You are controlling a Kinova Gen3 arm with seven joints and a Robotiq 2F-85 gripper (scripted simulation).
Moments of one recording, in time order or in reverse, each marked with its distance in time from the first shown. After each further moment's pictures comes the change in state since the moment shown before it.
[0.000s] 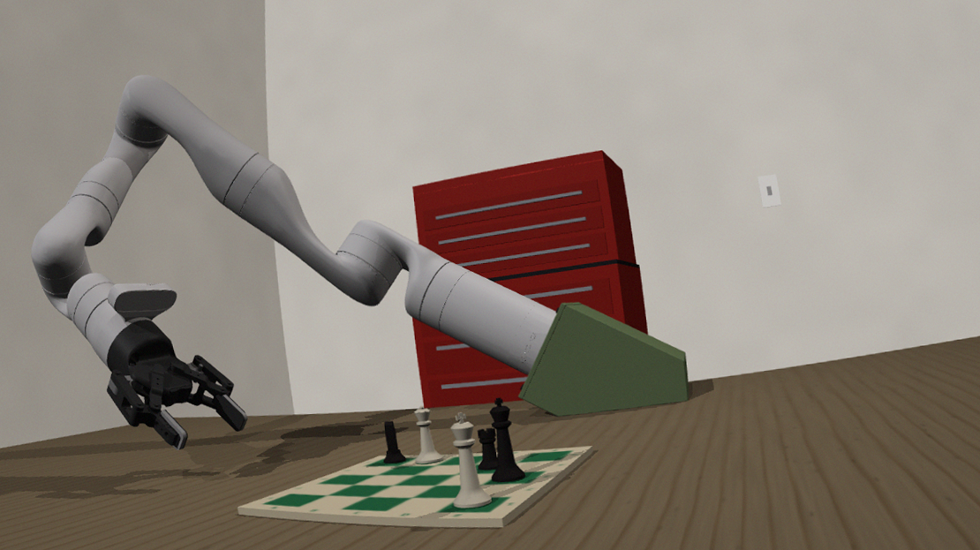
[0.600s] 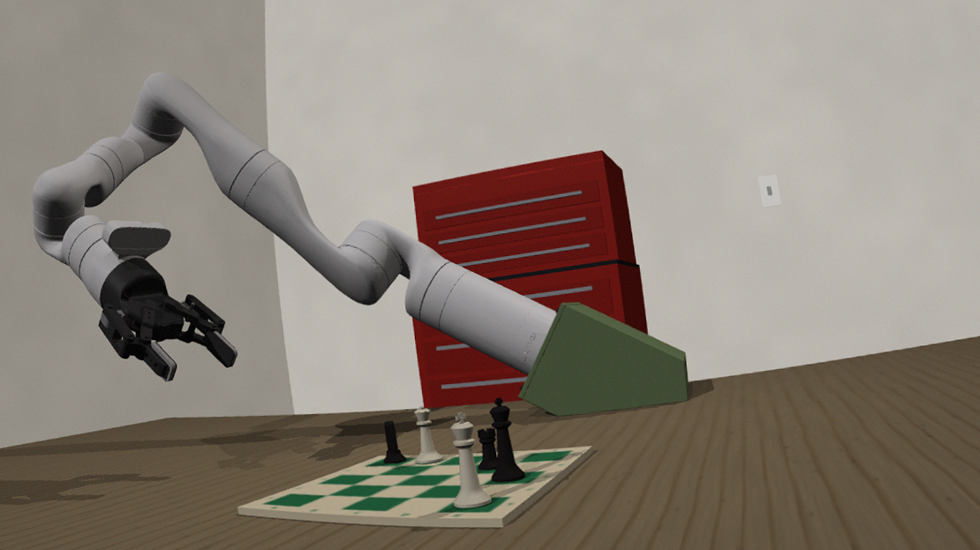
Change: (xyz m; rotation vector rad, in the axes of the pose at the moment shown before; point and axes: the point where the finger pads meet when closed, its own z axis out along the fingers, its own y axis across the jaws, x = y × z) arm 0.050 -0.004 -0.045 0.008 -0.006 0.014
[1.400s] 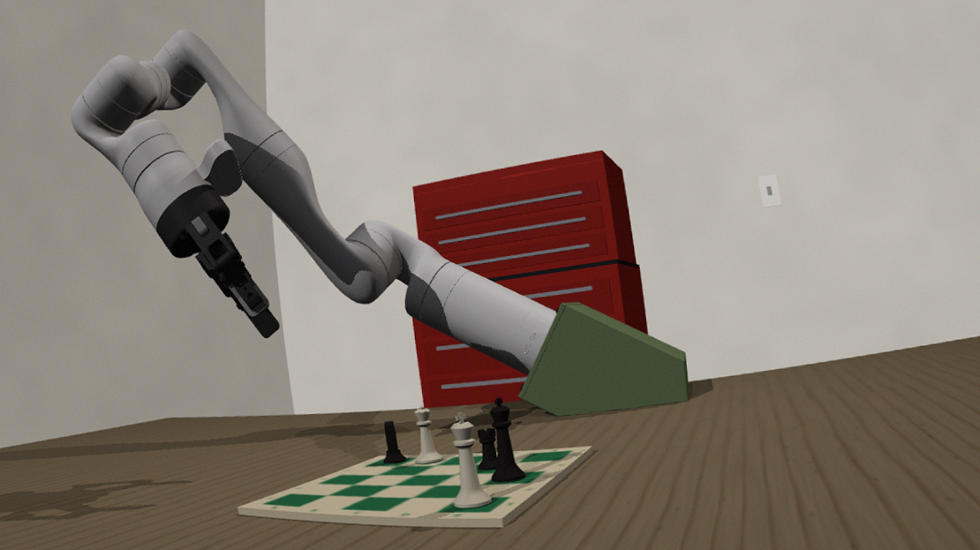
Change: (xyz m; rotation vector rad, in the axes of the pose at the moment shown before) arm 0.079 -0.021 0.037 0.208 -0.245 -0.624
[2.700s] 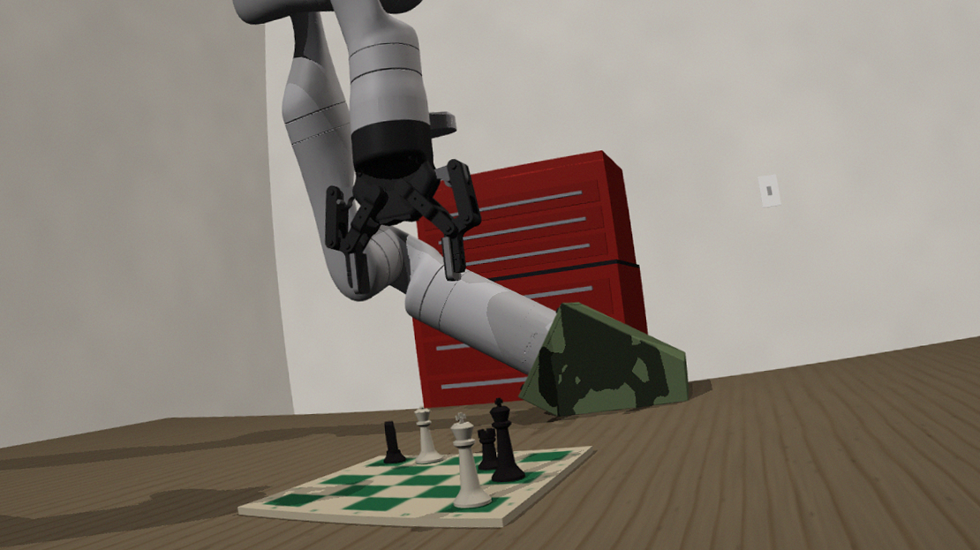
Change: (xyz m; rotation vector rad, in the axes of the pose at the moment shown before) arm 0.122 0.032 0.064 0.466 -0.414 -0.961
